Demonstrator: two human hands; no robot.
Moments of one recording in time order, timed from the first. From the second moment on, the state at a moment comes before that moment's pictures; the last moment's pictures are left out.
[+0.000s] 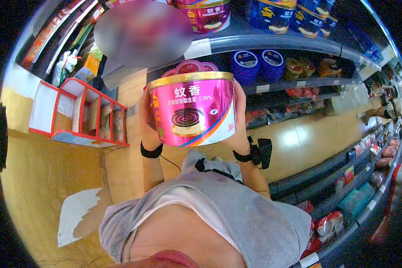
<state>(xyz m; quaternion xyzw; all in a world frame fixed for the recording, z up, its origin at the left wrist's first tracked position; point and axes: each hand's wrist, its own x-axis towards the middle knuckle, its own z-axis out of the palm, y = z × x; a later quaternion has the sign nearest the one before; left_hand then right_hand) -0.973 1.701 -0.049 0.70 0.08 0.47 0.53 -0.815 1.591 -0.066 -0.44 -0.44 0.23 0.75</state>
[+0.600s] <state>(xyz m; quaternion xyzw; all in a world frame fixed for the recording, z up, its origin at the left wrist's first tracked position) -0.927 1.700 -0.045 0.69 -0.01 0.42 0.58 -0.796 1.558 -0.063 -0.50 -0.42 0.11 0.75</state>
